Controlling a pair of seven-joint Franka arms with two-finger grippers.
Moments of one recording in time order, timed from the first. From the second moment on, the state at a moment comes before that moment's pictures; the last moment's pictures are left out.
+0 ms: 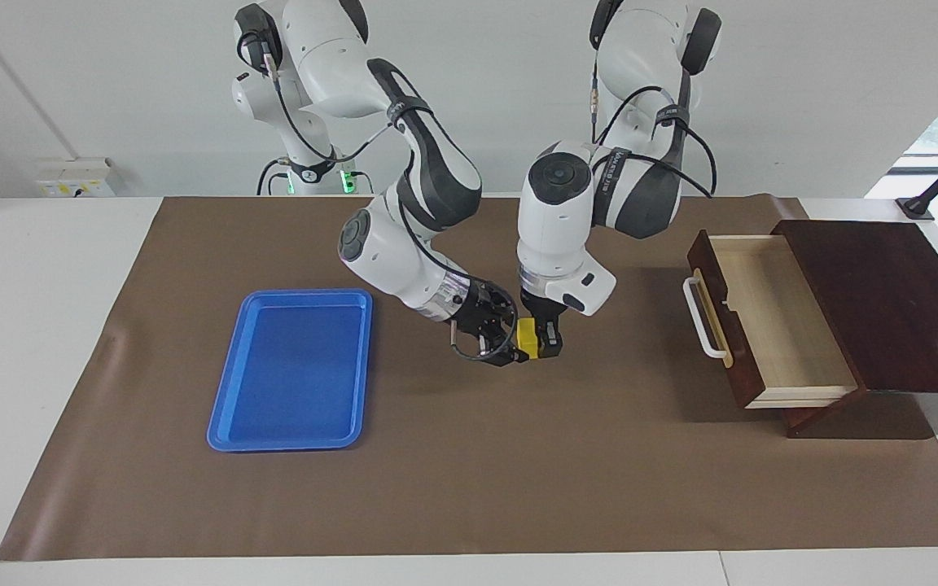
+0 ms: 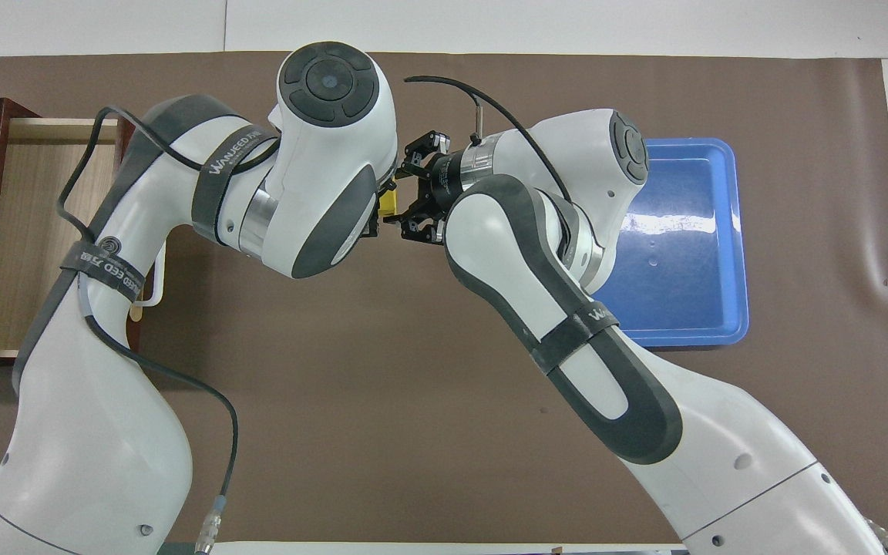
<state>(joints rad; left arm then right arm) -0.54 0.51 -0.02 -1.30 0.09 1.83 -2.15 0.54 0.53 -0.08 -1.51 0.93 2.30 1.54</state>
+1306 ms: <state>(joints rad) -0.13 0.29 0.00 -1.30 0.00 1.57 -1.53 0.42 0.42 -0.09 -1.48 0.51 2.06 1.39</state>
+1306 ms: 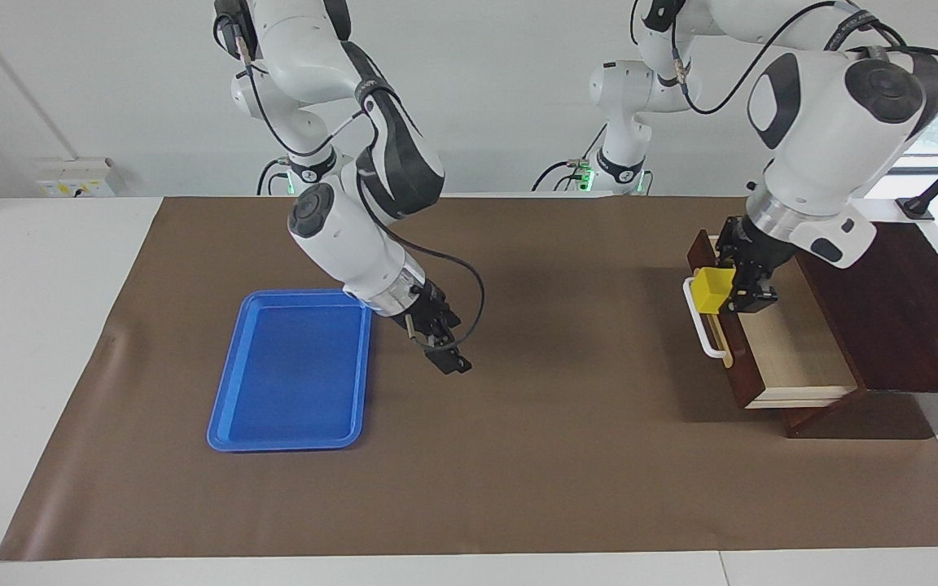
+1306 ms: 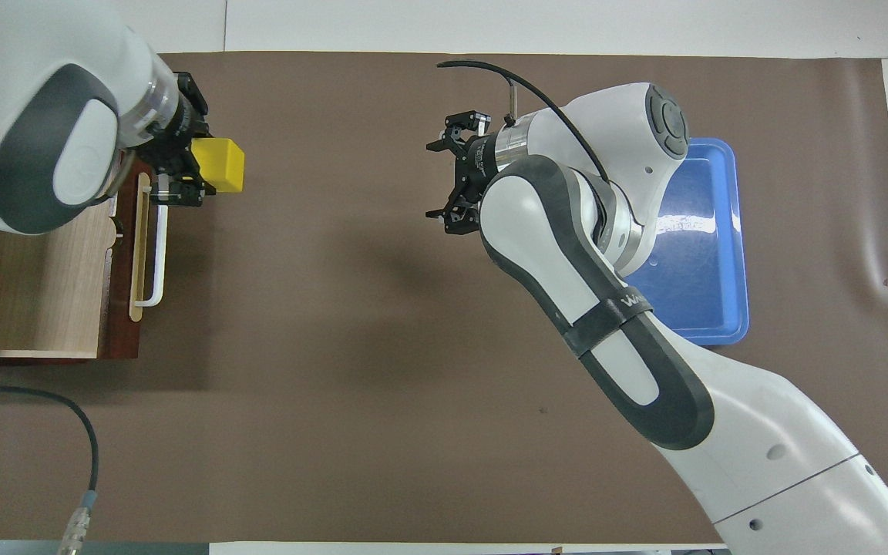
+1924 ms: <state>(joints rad) 0.08 0.29 0.00 -1.47 0.00 1.74 -1.21 0.23 0.20 -0.10 -1.48 0.14 1.68 0.71</state>
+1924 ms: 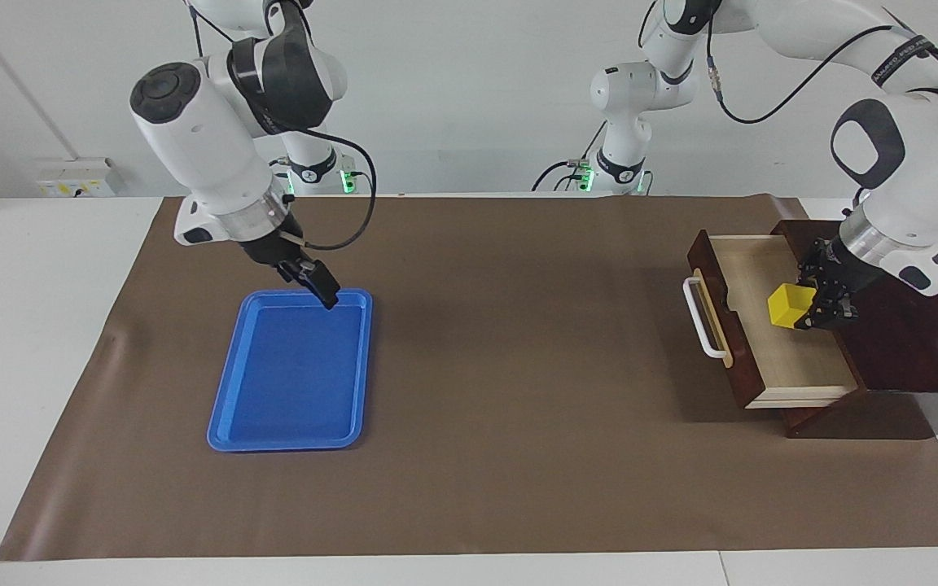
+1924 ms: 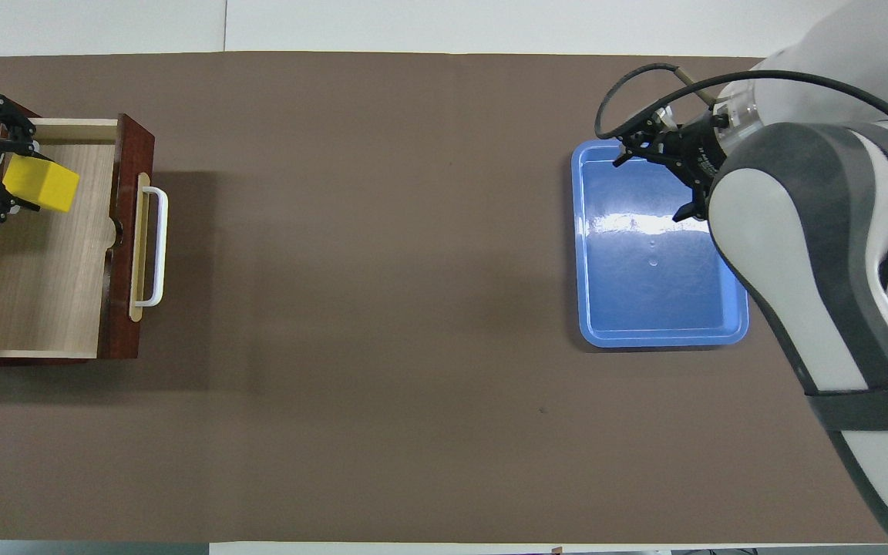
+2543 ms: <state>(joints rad) 0.09 0.21 -0.01 -1.74 0.00 1.93 -1.25 0.14 0.04 -0.10 -1.56 -0.03 1.50 0.16</state>
